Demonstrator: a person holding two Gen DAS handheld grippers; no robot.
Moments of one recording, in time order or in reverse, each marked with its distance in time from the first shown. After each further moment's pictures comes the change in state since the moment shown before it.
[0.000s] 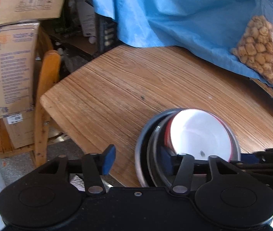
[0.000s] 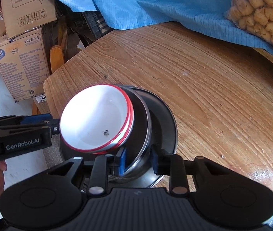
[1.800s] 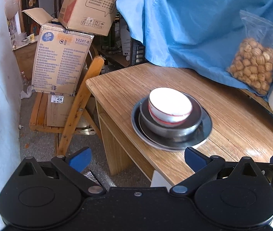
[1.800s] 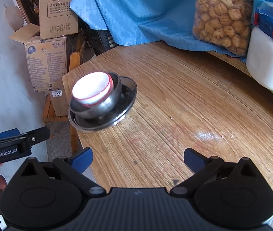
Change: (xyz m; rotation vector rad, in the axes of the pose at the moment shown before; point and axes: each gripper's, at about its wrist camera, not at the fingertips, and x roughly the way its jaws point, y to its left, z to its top) left arm -0.114 -0.080 -0.130 -0.178 -0.223 0.199; right arm -0.107 -0.076 -0.097 -0.103 -0.147 0.058
